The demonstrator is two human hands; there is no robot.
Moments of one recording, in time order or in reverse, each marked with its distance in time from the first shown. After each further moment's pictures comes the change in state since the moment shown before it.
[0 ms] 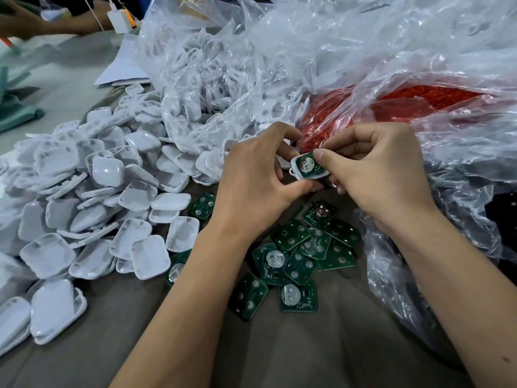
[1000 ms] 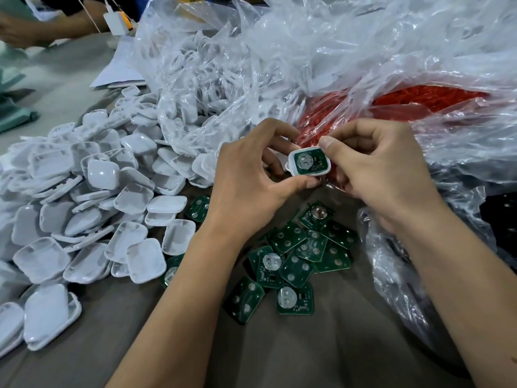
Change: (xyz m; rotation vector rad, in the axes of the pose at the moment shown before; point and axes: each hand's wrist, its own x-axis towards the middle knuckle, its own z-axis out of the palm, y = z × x) left_hand 0.001 0.004 -0.006 -0.193 0.008 -0.023; right_hand 0.002 0.000 -0.008 0.062 -0.042 0.051
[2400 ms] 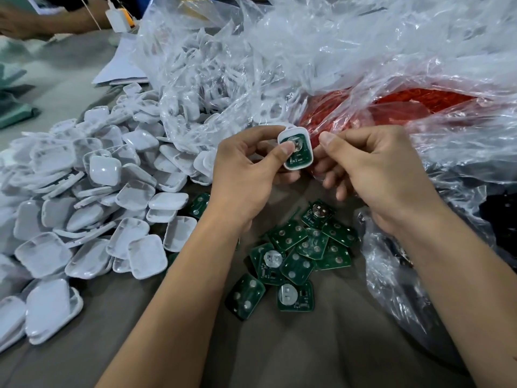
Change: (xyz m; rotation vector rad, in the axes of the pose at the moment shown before) left_hand 0.002 0.003 0.008 -0.594 0.118 -0.392; right_hand -0.004 -0.004 0.004 0.148 -0.097 0.054
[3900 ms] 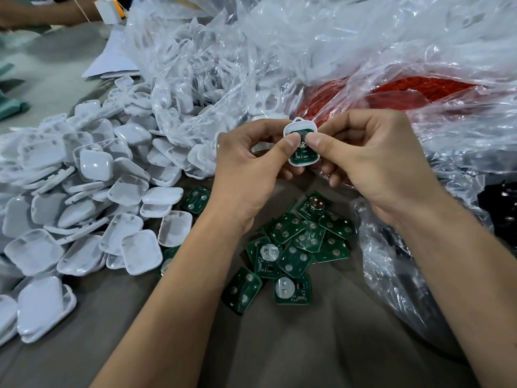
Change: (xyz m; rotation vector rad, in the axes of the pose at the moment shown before) left_hand -0.004 -0.003 0.004 0.037 -0.059 0.027; right_hand -0.002 -0.003 -0.003 0.052 -0.033 -0.048
